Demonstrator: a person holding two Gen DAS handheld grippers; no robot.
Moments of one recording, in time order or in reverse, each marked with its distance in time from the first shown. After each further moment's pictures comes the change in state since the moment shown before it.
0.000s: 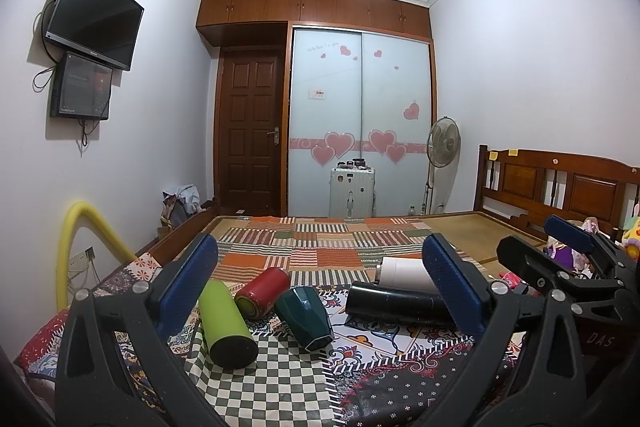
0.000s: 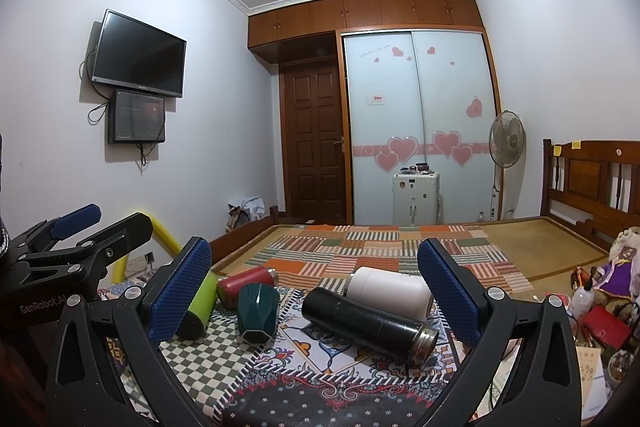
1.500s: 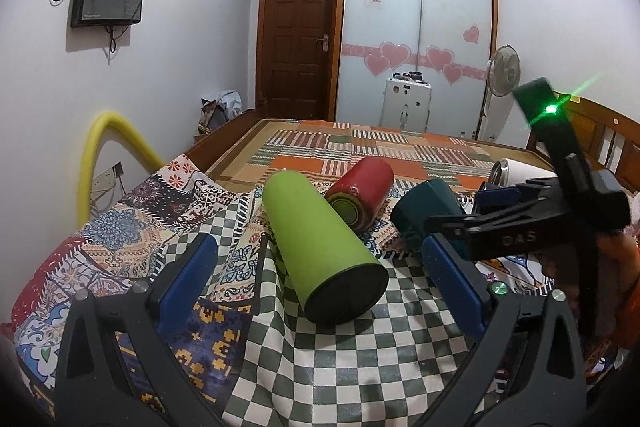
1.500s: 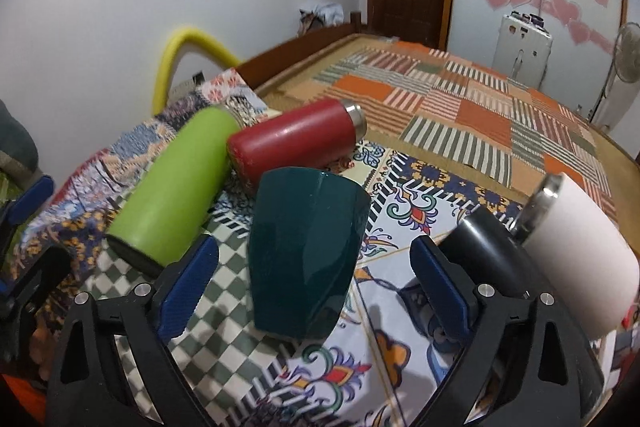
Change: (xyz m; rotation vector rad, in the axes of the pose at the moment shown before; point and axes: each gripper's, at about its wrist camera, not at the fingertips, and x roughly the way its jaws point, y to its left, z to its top) left arm 0.111 0.118 -0.107 -0.075 0.334 0.144; right arm 0.241 0.055 -0.078 -0.149 0.762 0.291
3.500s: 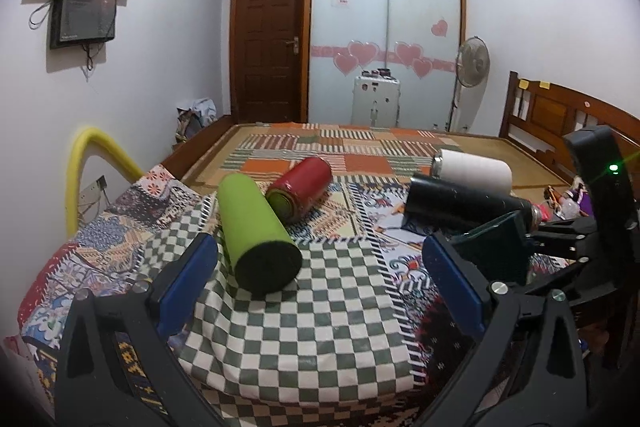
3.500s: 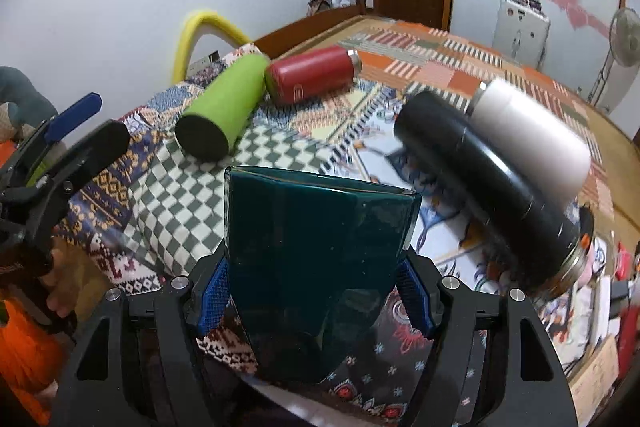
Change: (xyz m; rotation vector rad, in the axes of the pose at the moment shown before) left arm -0.055 -0.057 0.001 0.070 0.007 -0.082; right arm -0.061 -0.001 -0.080 0.018 0.051 0.043
